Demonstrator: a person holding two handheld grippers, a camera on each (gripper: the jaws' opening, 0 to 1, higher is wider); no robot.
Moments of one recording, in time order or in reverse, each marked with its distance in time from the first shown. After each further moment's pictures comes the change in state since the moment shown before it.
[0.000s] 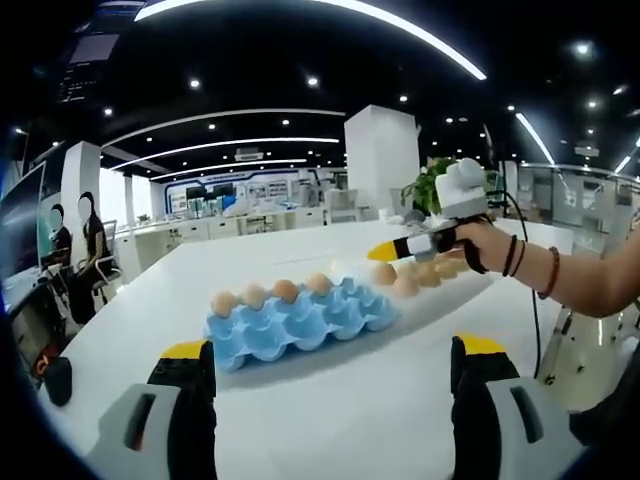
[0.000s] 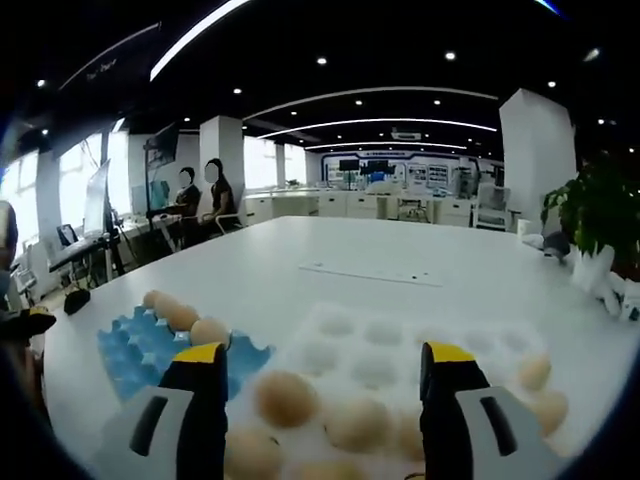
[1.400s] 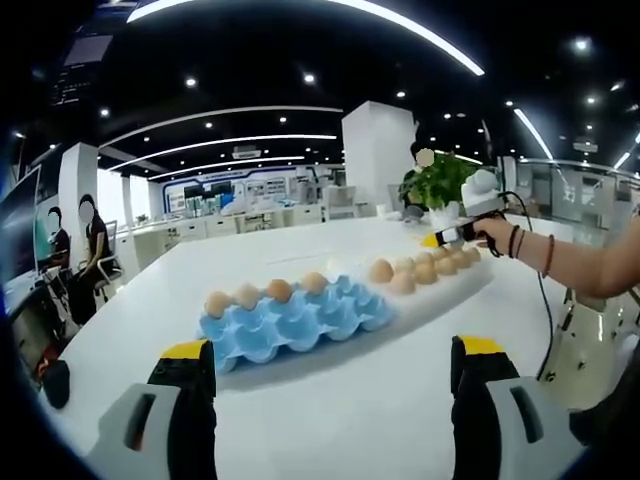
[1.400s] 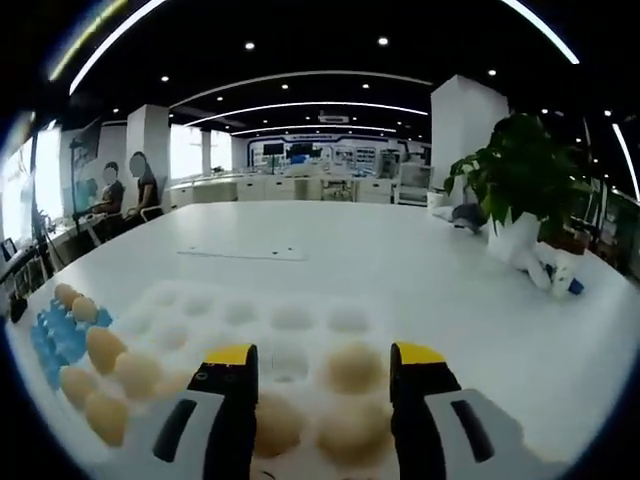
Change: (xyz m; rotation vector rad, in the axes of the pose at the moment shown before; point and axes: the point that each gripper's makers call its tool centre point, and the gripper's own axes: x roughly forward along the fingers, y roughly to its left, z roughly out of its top) left arm 0.005 -0.011 -0.003 0.013 0.015 -0.006; right arm -0.035 -0.170 -0.031 0.067 0.079 -0.322
